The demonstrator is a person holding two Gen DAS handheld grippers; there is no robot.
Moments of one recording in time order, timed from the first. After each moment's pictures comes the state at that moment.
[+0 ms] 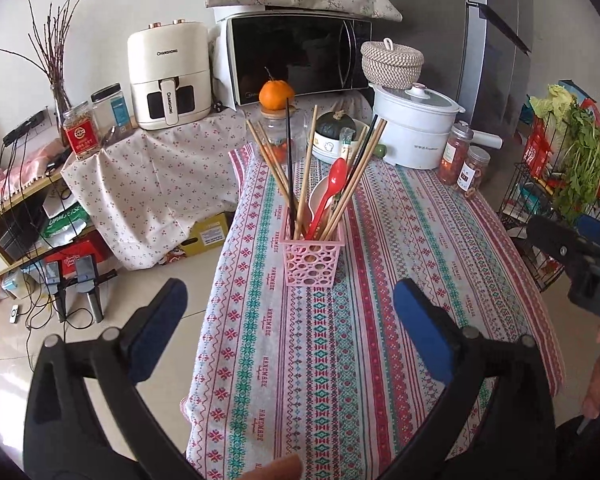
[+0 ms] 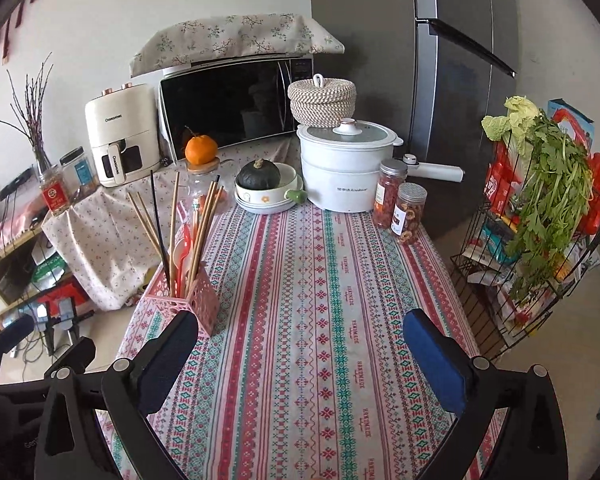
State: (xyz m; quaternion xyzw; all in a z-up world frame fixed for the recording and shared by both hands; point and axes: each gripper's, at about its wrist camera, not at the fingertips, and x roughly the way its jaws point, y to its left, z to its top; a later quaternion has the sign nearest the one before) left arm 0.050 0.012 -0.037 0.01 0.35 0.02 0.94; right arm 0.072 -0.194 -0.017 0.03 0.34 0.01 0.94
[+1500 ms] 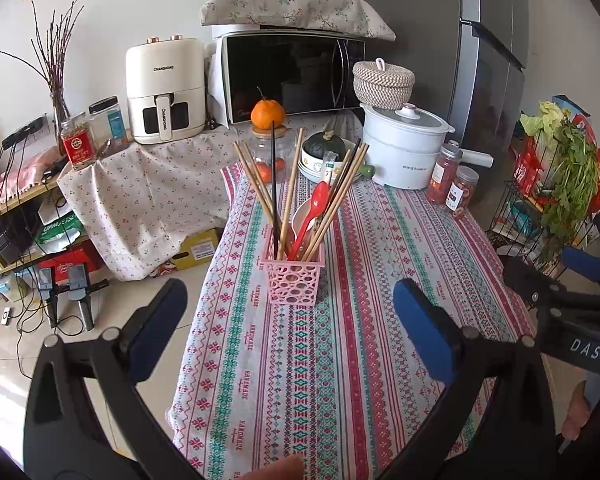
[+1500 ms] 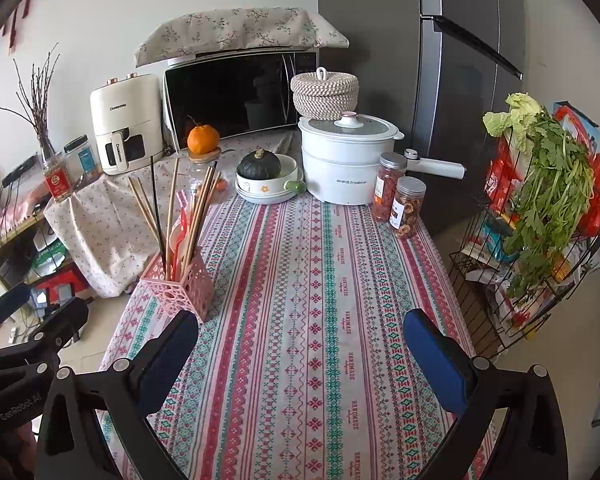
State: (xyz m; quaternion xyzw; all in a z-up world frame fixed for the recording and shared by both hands) left arm 0.046 -0.005 -0.027 0.00 0.32 0.01 0.95; right arm 0.070 -0.208 -0.023 0.02 0.35 0.02 0.94
